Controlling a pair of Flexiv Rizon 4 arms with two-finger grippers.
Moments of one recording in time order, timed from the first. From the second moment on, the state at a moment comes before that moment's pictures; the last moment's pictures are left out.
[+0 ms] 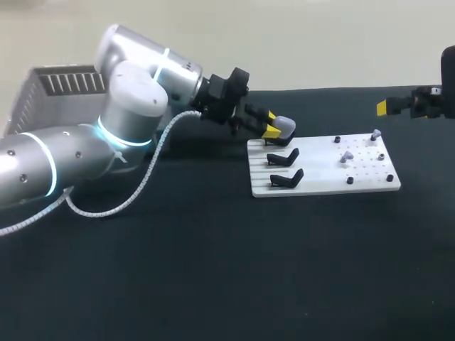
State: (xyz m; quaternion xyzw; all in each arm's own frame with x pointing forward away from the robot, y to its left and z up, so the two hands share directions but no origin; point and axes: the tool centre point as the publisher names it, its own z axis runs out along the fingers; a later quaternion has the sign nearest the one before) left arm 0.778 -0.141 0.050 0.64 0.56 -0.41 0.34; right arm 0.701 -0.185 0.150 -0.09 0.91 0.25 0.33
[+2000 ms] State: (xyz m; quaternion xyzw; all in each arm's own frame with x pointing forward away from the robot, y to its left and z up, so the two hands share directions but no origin) left arm 0.679 -0.145 0.106 0.54 0.50 -0.49 0.47; right arm 0.701 -0.185 0.150 -0.09 0.91 0.25 0.33
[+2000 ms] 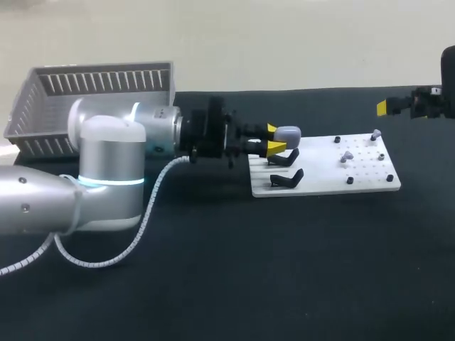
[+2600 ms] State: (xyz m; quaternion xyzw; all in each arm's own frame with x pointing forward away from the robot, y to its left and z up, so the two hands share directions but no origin) left arm 0.683 -0.146 0.107 0.55 0.50 -0.49 0.46; right arm 0.695 -0.173 0.154 -0.13 0.90 0.24 0.34
